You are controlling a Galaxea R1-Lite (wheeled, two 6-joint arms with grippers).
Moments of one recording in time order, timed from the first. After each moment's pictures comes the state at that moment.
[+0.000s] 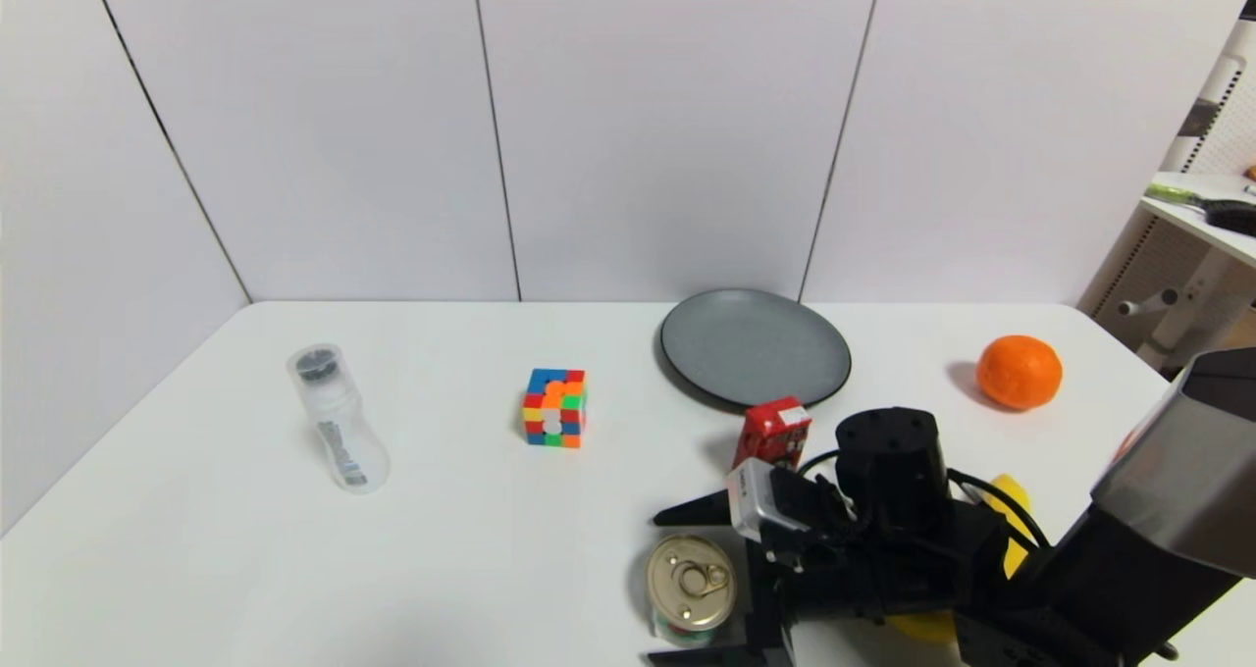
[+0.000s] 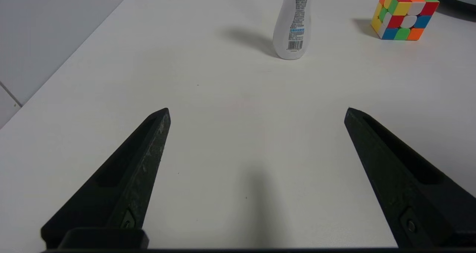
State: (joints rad) left arm 0.00 0.00 0.00 -0.01 0.00 -0.01; right arm 0.63 2.03 -0.51 -1.08 0.75 -0.41
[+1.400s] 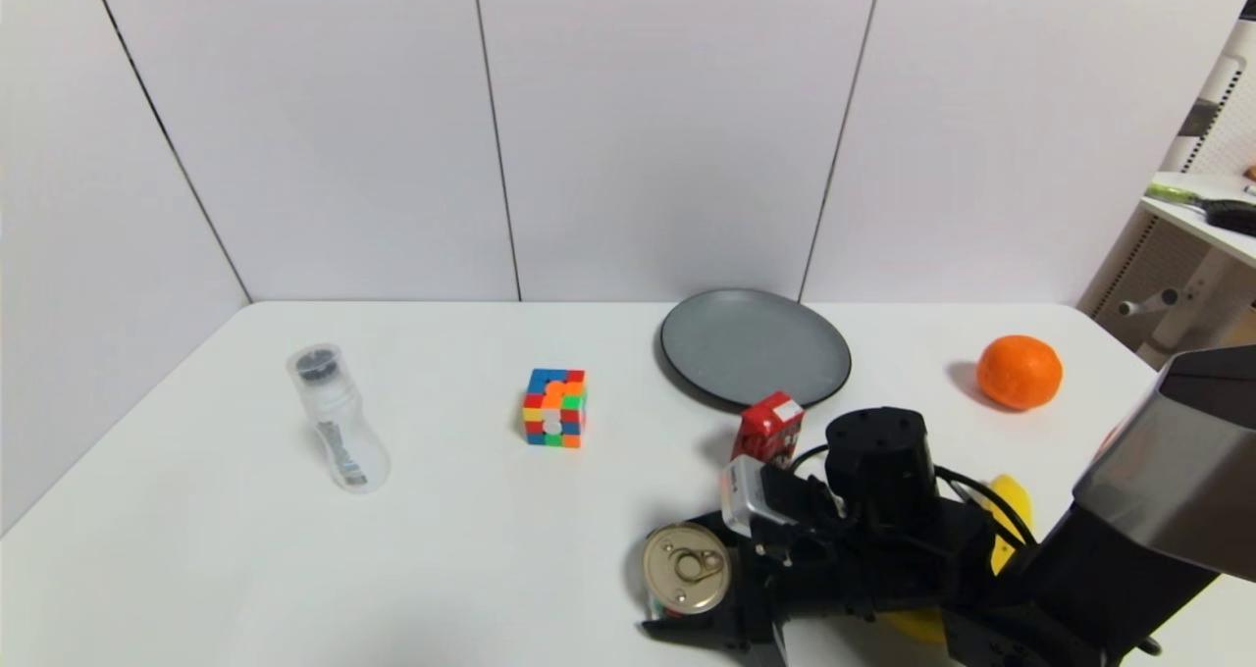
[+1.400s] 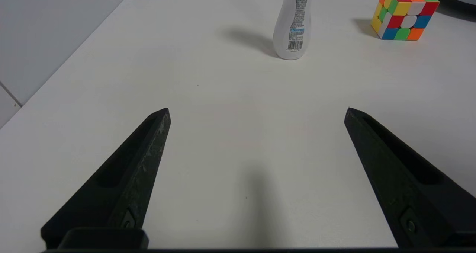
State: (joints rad) left arm 0.00 0.00 0.00 -0.01 0.00 -0.01; right arm 0.63 2.05 -0.53 -1.08 0.76 -0.39
